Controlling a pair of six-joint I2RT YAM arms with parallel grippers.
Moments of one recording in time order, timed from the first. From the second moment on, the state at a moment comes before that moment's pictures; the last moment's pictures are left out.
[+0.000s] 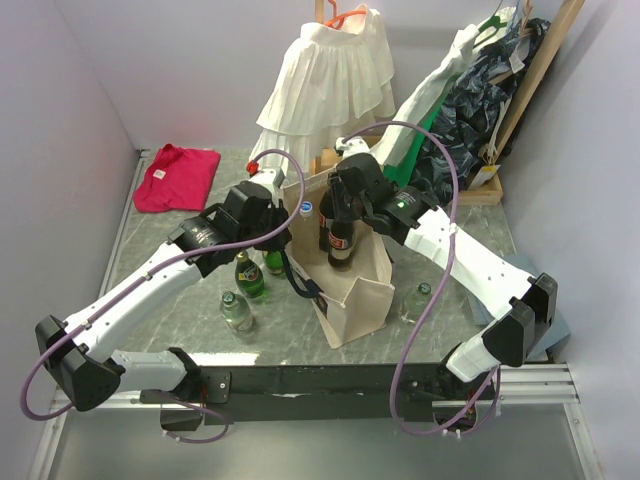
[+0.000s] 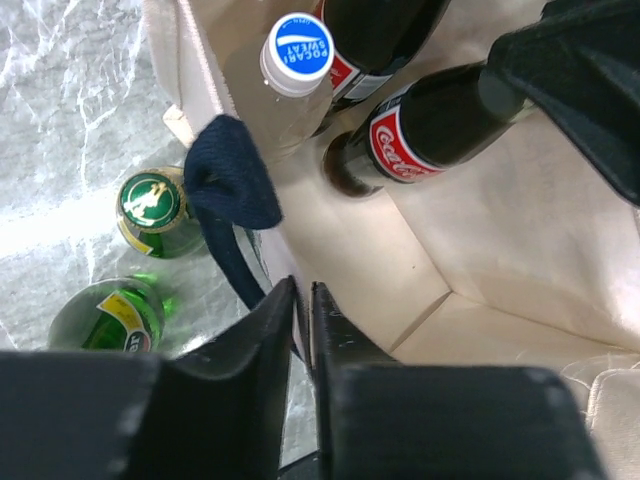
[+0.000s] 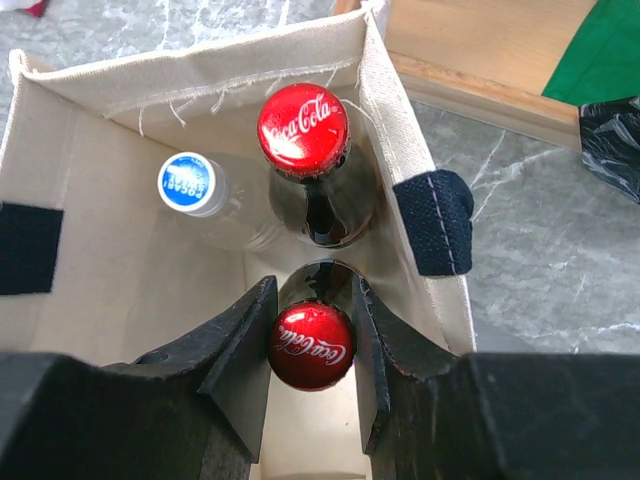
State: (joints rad) left arm -0.73 1.24 1.26 -0.66 -0.13 -0.53; right arm 0.75 1.51 1.53 -0.67 0.33 0.30
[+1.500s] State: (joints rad) left arm -0.73 1.24 1.26 -0.68 -0.13 -0.52; right arm 0.75 1.51 1.42 -0.58 0.43 0.33
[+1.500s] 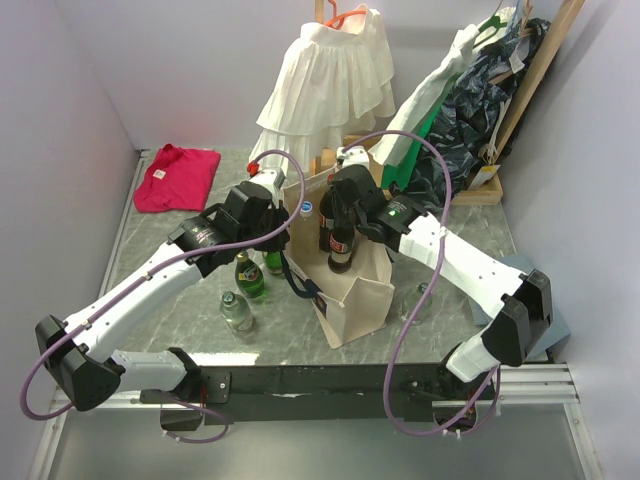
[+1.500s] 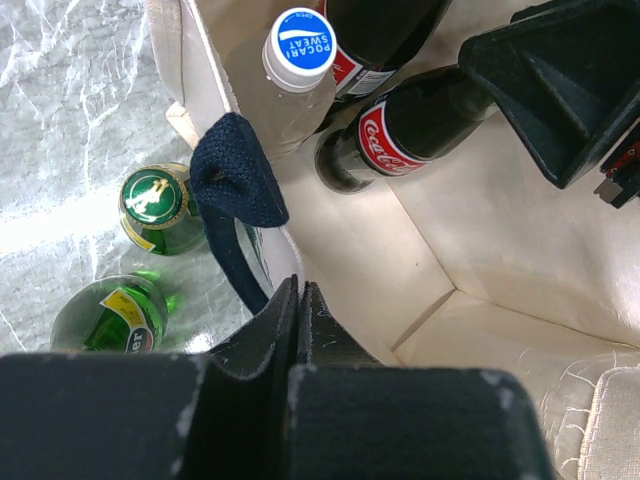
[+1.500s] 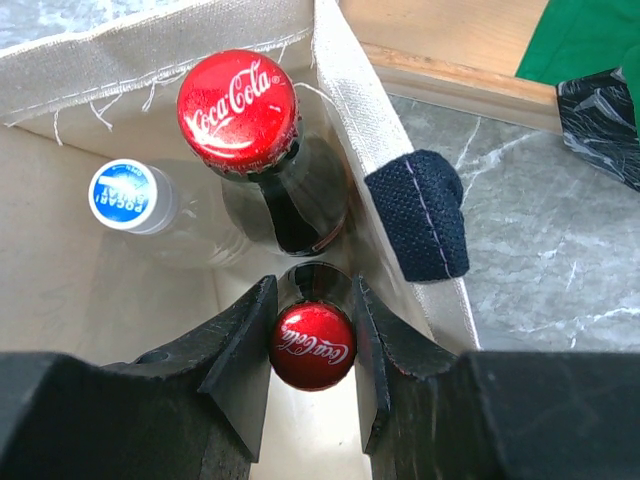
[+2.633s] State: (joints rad) left arm -0.73 1.24 1.26 -0.68 -0.14 -0.52; right arm 0.75 1.55 1.44 -0.62 0.44 0.36
